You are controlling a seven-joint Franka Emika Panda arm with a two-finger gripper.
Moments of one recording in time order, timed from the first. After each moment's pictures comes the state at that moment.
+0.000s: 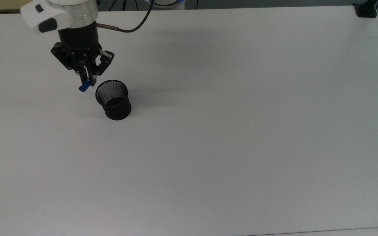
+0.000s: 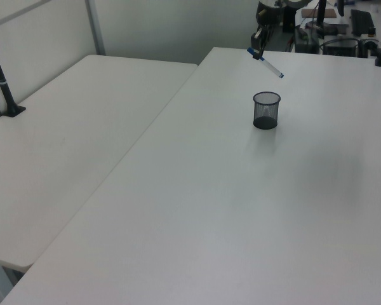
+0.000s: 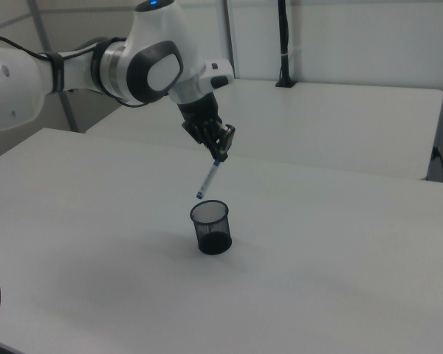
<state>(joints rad) -0.02 0.23 -0.16 -1.60 -0.02 2.09 -0.01</state>
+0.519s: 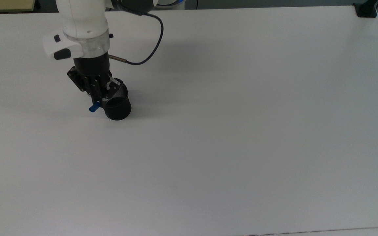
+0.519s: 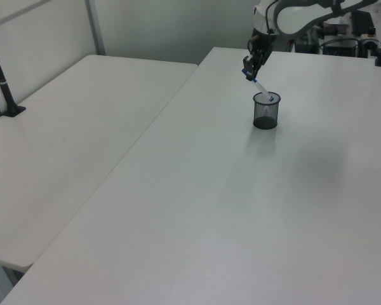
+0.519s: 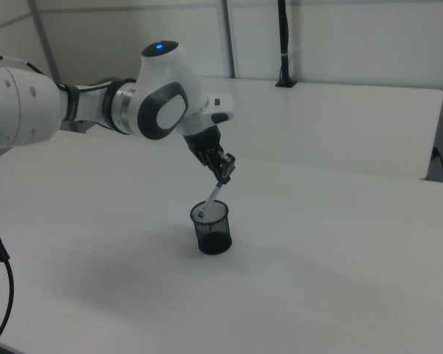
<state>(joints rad) 0.00 0.29 -0.15 -1.72 -0.01 2.30 0.15</state>
